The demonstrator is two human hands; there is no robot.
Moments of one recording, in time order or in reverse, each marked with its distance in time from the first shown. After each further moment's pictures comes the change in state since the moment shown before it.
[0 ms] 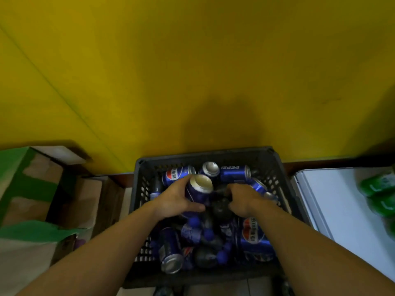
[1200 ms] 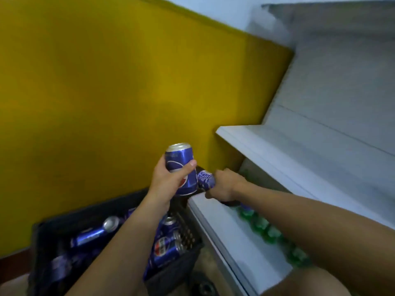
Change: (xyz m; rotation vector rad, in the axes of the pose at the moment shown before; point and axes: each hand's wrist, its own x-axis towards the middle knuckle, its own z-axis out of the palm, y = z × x) left_hand -0.125 0.240 0.112 -0.574 0.131 0.431; right_hand -0.288 0.032 -0.122 -0.158 0.526 0.364
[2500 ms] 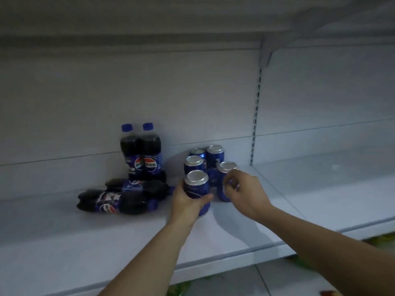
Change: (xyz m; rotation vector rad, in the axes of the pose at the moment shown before) left_hand -0.358 -0.115 0.643 0.200 -1.156 -0.030; right_hand -0.529 0.526 0.063 0.496 0.975 1.041
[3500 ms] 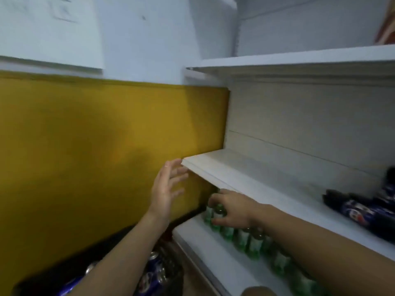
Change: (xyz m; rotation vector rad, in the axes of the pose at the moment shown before) left_hand -0.379 0.090 -0.466 -0.110 0.922 0.250; right_hand -0.230 -0.437 0.227 -0.285 -0.890 -1.231
